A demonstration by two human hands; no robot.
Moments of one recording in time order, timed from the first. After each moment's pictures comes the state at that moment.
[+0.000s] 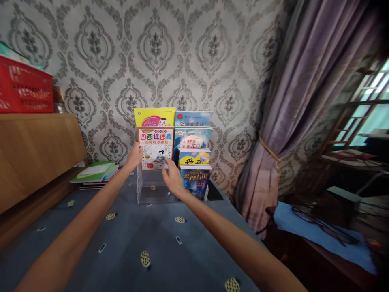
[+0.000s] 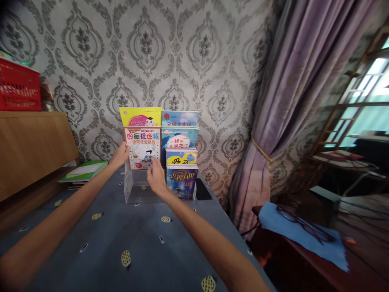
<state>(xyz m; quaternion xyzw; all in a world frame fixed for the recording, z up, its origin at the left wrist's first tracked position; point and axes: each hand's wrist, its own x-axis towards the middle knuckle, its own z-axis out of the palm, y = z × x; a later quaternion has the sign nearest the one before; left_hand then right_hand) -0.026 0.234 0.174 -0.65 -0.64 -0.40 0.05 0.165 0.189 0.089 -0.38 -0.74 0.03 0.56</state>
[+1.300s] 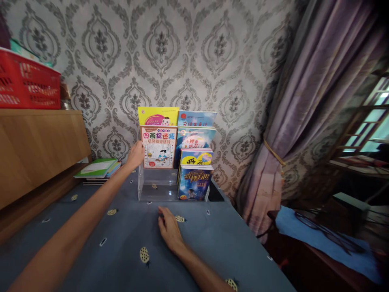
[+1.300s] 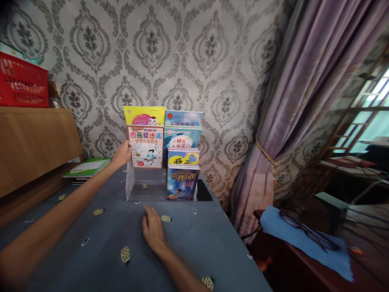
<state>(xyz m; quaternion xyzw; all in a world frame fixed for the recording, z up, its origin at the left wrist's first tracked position) -0.034 0.229 0.166 -0.69 -0.59 -0.40 0.11 0.159 0.080 -0.073 -0.44 -0.74 0.16 0.49</state>
